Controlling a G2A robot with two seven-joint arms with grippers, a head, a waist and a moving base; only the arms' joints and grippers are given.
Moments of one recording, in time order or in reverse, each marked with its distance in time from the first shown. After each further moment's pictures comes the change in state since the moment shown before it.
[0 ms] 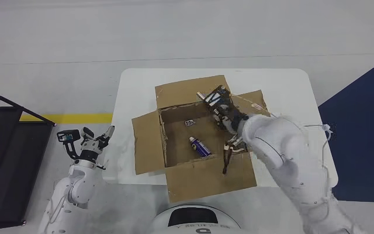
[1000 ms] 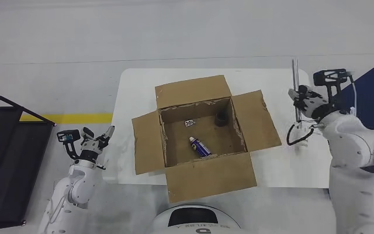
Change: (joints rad) left arm 0.000 0.000 0.000 0.000 0.000 0.000 0.000; right arm -0.313 0.035 0.735 0.138 0.256 -0.013 -0.358
